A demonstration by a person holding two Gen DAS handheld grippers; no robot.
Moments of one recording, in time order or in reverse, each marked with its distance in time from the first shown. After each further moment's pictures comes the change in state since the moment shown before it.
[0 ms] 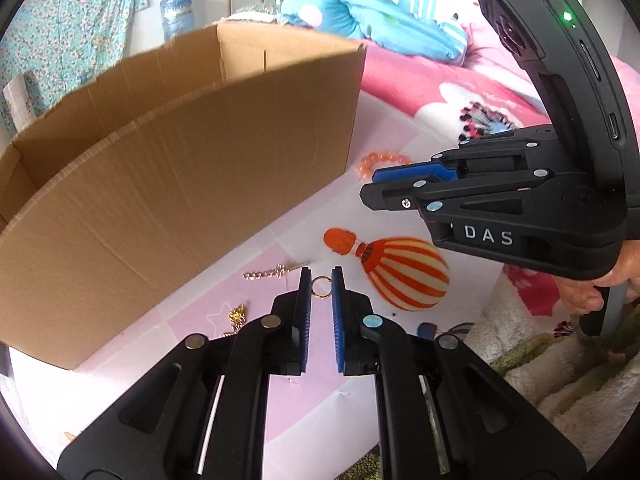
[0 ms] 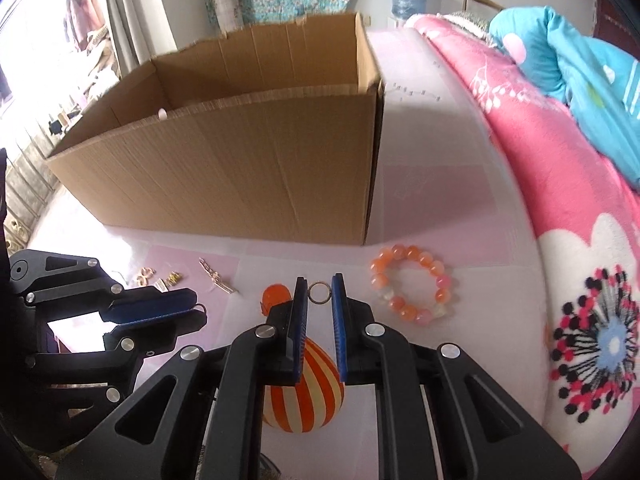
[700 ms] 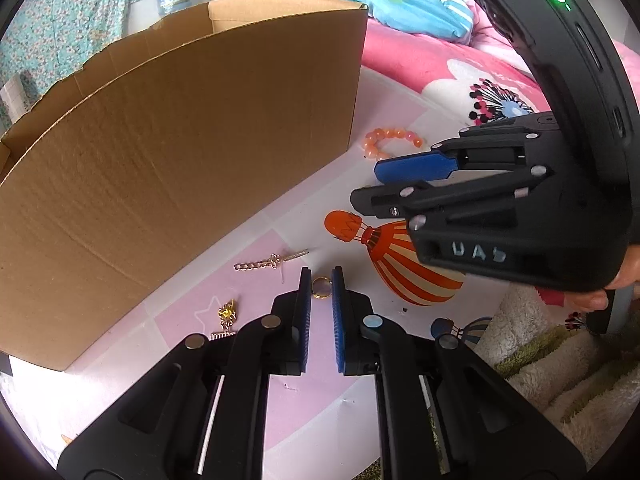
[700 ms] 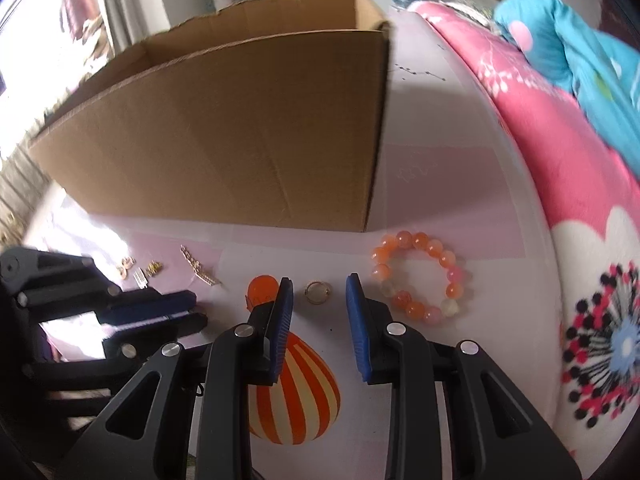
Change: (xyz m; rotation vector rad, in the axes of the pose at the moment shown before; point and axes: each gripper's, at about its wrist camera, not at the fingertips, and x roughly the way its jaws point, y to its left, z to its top) left arm 0.028 -0.001 -0.002 0.009 0.073 0.023; right arm 0.029 0.004 -0.006 -0.039 0.067 -0.029
